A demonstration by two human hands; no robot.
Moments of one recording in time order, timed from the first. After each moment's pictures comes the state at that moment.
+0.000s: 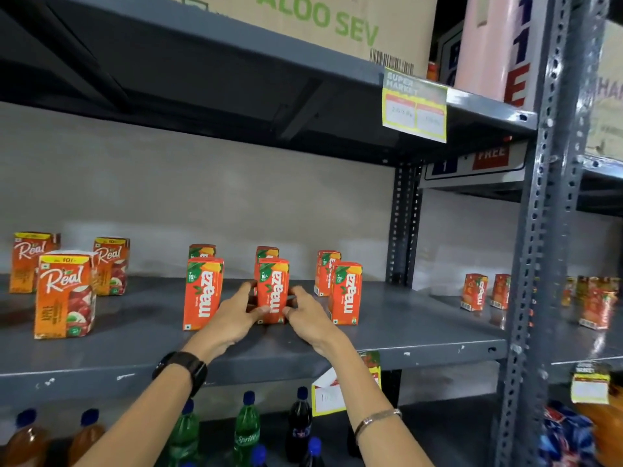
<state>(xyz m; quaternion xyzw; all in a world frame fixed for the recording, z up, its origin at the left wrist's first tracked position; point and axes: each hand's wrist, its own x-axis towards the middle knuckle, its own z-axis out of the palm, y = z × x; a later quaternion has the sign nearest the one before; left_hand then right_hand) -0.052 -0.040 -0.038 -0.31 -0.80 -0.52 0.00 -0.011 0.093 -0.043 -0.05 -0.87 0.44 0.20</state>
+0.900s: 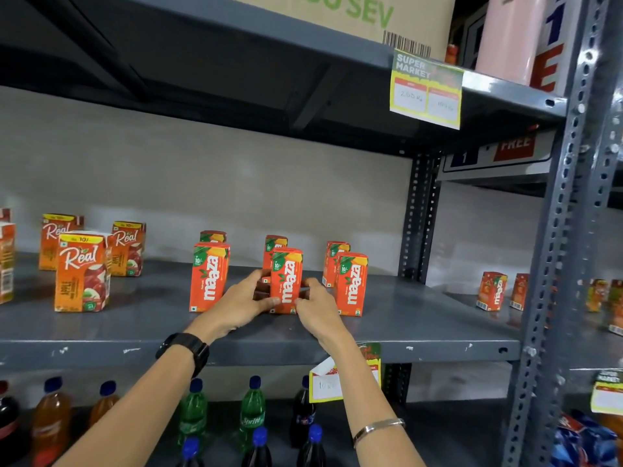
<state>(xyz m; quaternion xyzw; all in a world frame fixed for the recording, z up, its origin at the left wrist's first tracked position) -0.046 -0.038 -0.036 -0.33 -0.81 -0.49 0.01 0.004 0.094 -0.045 -0.08 -0.86 0.43 0.25</state>
